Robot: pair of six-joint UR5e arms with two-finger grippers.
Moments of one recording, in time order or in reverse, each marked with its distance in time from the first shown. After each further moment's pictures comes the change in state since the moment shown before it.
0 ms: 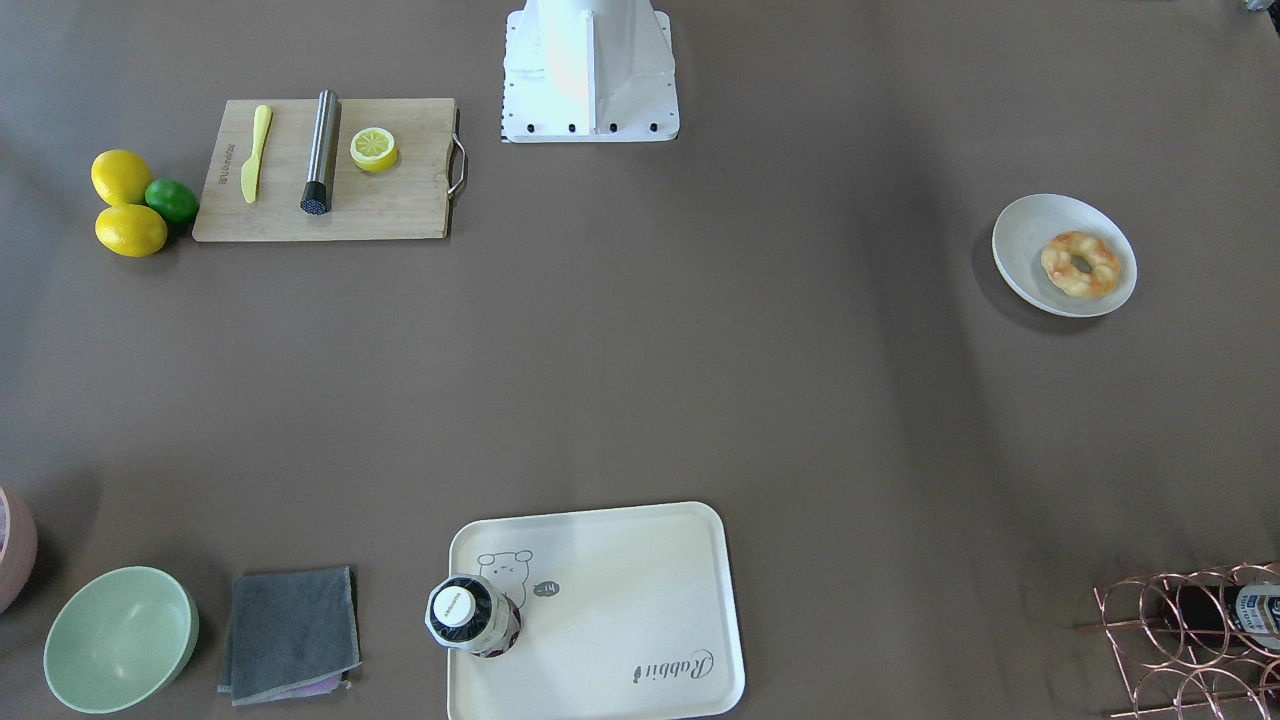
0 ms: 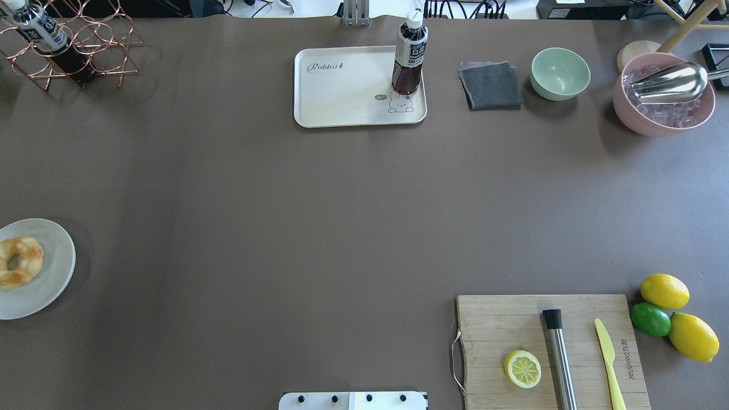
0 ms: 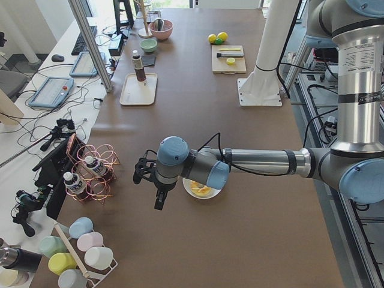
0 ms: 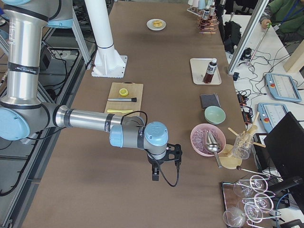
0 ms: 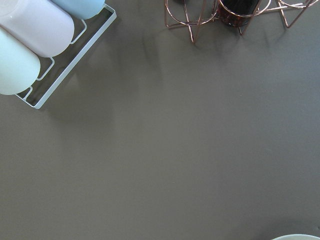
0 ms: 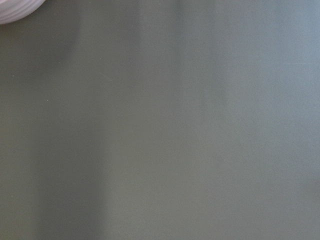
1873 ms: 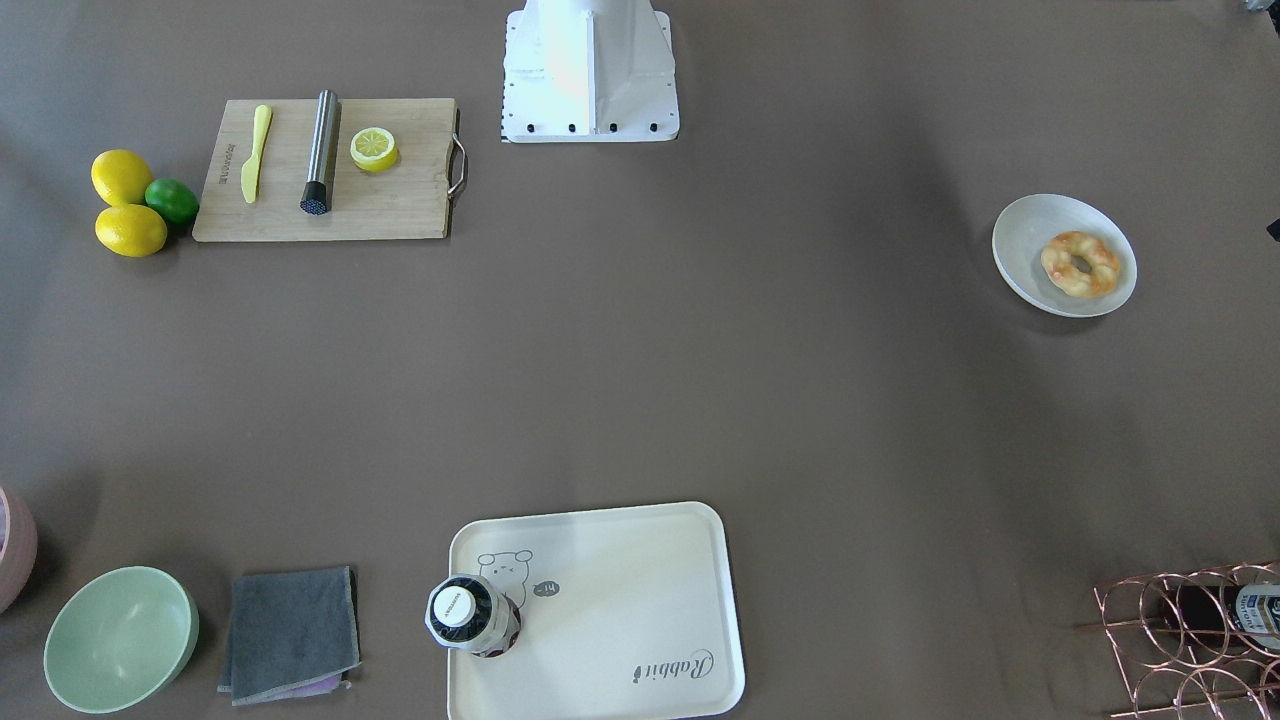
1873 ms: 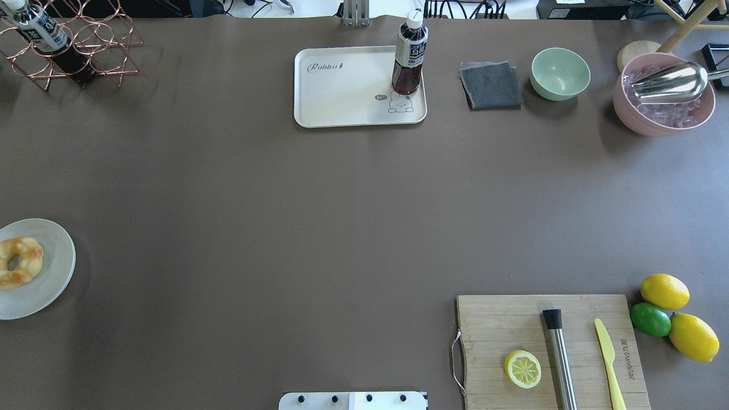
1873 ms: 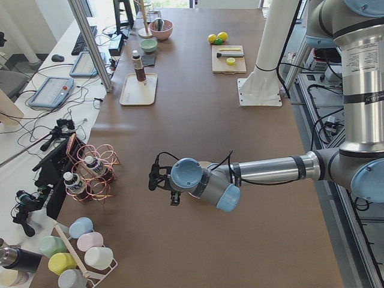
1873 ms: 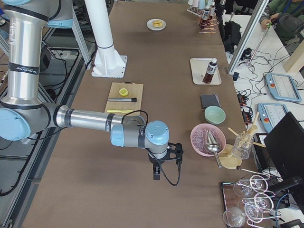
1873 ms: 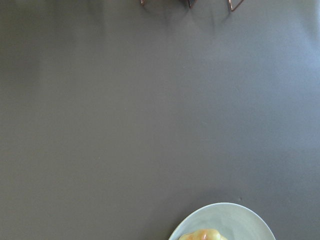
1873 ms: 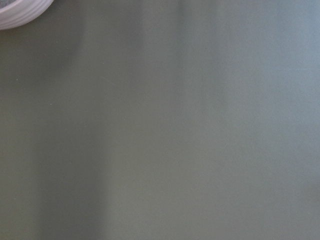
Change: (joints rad) left arm 0.009 0.065 0.094 -0.295 -0.277 -0.213; right arm -0.001 0.007 0.001 0.001 0.000 0.000
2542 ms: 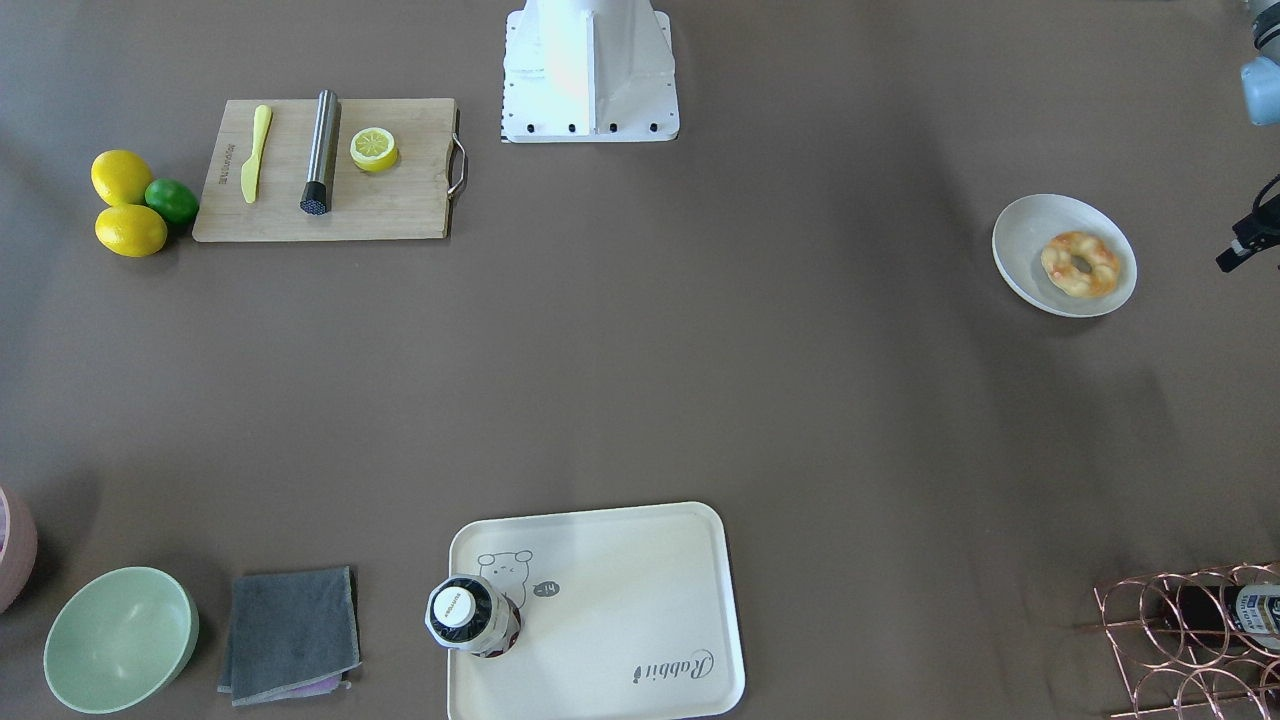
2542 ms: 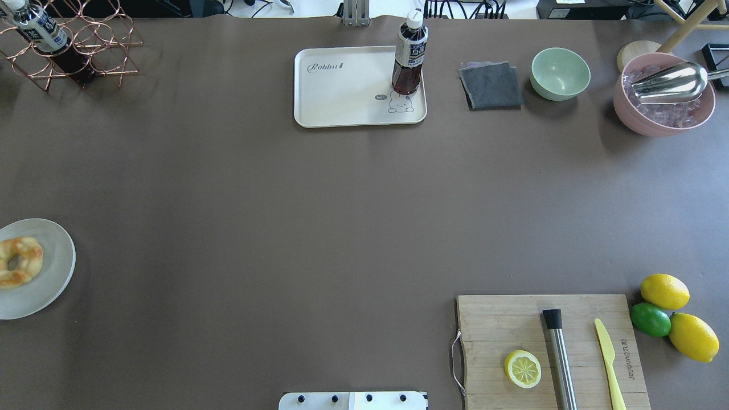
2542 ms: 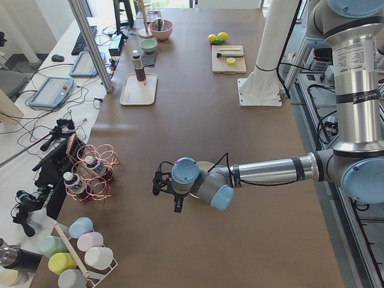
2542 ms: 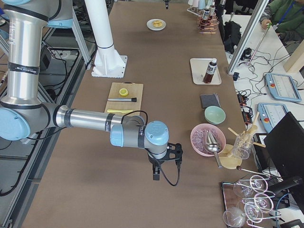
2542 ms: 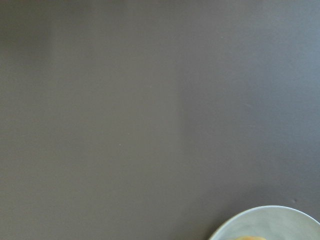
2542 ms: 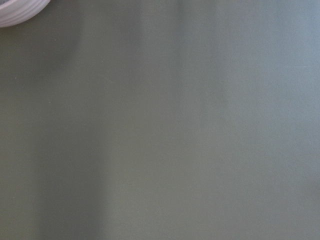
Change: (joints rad) left arm 0.174 0.012 0.046 -0.051 0.213 -0.104; right arm 0.001 -0.003 0.000 0.000 0.000 0.000
